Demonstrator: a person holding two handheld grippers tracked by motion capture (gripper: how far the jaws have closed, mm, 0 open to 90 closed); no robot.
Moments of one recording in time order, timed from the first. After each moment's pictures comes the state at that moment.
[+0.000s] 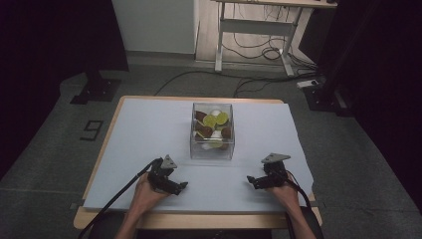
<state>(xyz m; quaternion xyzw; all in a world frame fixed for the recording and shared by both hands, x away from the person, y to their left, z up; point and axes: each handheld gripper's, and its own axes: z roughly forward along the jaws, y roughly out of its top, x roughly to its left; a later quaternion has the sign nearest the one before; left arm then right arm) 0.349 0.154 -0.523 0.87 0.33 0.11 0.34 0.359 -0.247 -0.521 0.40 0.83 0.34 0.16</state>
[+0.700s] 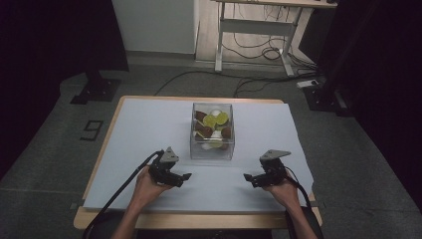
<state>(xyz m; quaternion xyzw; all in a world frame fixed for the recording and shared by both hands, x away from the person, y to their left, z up) 0.353 0.146 -0.484 0.87 0.29 0.13 0.38 0.355 -0.236 -0.492 0.37 0.84 0.37 0.14</state>
